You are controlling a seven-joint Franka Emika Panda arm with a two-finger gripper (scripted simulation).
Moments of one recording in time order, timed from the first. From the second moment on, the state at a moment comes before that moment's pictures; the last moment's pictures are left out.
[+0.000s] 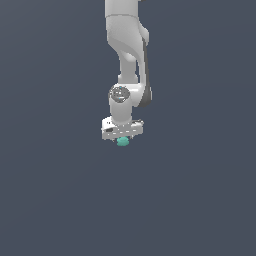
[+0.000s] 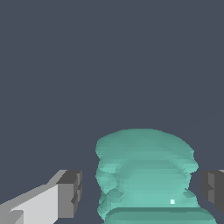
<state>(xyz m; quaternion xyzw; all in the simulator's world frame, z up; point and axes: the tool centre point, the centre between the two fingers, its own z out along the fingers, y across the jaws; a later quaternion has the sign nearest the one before) -0.079 -0.028 0.038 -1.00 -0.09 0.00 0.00</state>
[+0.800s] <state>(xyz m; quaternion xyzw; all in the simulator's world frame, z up) -0.076 -0.027 0.038 -1.00 -0.09 0.00 0.00</state>
